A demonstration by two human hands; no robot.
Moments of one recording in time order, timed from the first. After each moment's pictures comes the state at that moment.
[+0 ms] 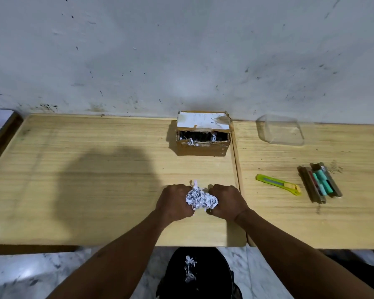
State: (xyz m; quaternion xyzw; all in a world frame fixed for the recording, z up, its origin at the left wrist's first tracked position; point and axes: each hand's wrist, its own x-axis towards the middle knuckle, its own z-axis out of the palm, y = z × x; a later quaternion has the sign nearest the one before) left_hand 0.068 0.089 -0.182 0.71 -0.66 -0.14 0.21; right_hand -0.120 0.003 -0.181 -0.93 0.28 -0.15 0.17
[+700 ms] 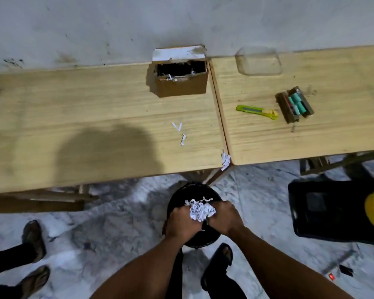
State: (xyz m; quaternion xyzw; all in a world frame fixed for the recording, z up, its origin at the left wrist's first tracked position) left_hand -0.068 0.294 -0.229 0.80 -0.42 -0.41 0.10; right_hand -0.214 0.232 -0.217 -0.75 0.54 0.05 0.39
